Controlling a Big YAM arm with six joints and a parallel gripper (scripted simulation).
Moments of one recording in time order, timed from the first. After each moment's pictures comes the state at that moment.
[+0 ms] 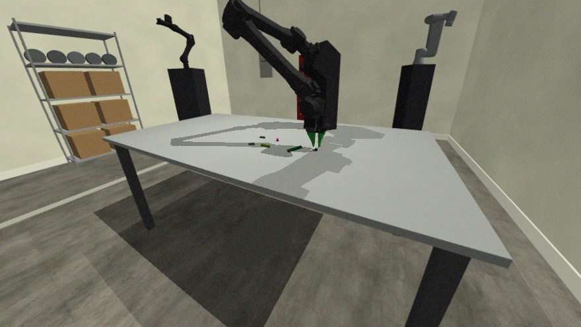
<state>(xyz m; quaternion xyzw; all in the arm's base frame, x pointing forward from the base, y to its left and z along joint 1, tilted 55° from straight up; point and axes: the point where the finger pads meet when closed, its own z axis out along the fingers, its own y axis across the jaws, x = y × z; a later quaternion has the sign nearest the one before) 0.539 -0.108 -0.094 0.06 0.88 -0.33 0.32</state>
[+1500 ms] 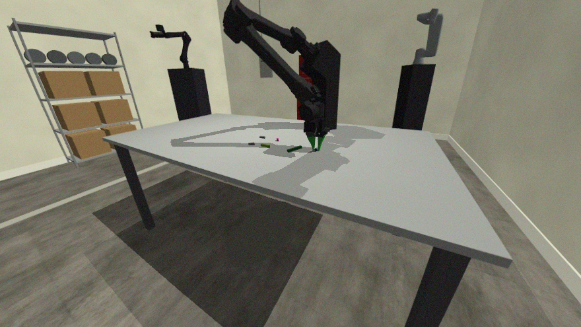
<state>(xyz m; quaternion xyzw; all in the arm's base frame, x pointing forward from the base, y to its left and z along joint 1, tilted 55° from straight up) 0.547 -0.119 -0.103 0.06 0.88 -0.33 0.32</state>
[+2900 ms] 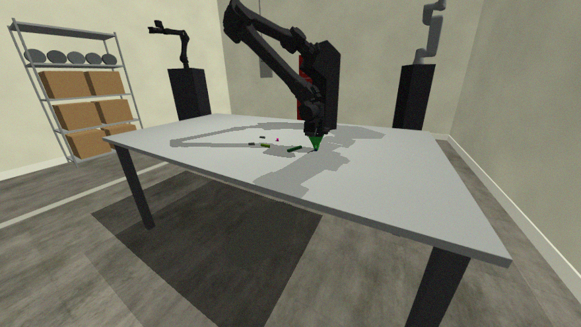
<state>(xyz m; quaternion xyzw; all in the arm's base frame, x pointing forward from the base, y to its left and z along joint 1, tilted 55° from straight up) 0.547 -0.119 -0.103 0.06 0.88 -0.33 0.32</state>
